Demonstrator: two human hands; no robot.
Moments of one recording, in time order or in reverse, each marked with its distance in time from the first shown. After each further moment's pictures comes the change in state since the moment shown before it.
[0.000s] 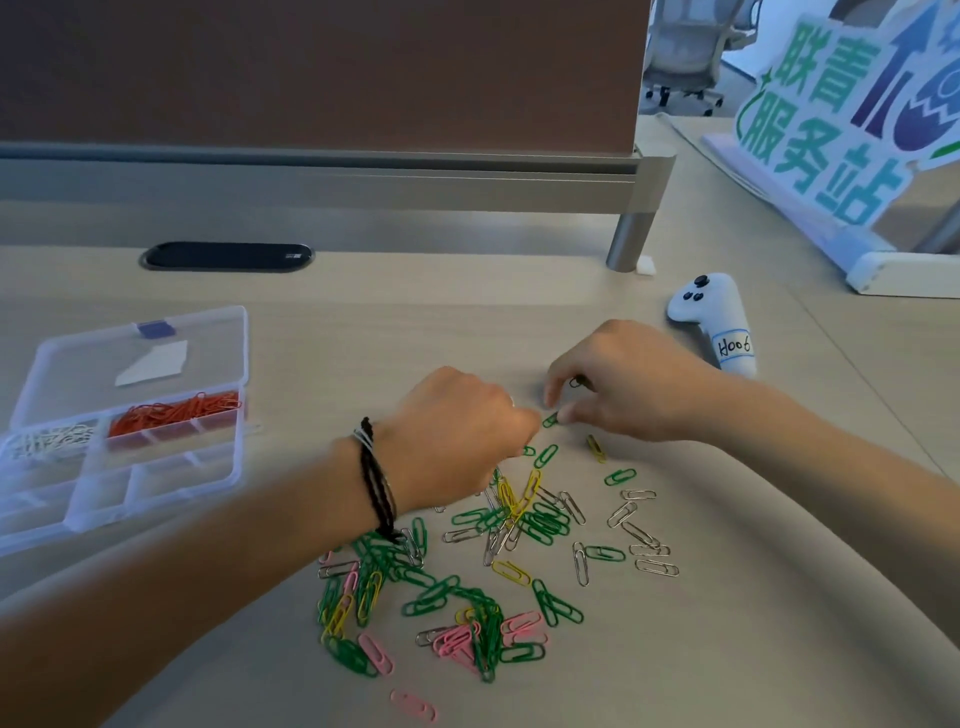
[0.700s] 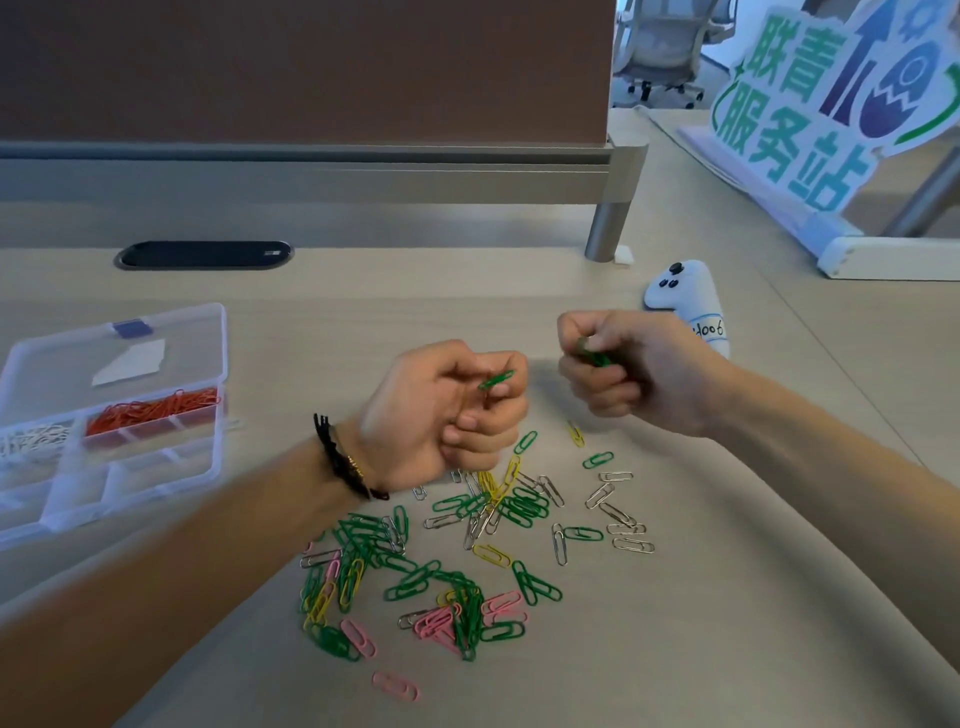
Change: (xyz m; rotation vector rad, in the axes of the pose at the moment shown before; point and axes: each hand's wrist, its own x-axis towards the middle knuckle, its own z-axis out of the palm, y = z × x) left_hand 0.003 -0.003 0.007 -2.346 -0.252 -0.030; right_hand -0.024 0.009 -0.002 1.497 -0.143 0.246
